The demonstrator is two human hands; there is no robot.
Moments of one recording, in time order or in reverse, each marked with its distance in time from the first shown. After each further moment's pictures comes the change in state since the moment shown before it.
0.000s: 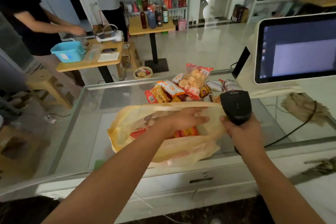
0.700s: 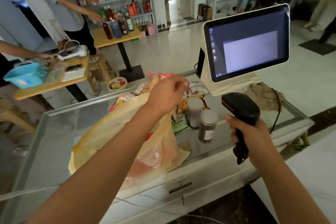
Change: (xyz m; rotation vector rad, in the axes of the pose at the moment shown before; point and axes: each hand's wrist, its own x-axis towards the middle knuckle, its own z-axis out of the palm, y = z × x) left_hand 0.076 0.091 0.004 0.333 0.574 0.454; right_hand 0.034 0.028 -0.115 0.372 -0.010 0.226
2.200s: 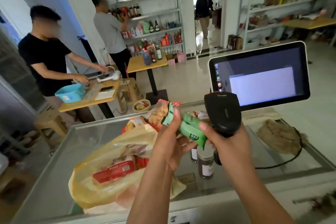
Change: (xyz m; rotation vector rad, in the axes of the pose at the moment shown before) left_hand -0.044 0.100 0.029 -1.243 0.219 -0.730; right_hand 0.020 -0.058 0.014 0.125 -0.217 -0.356
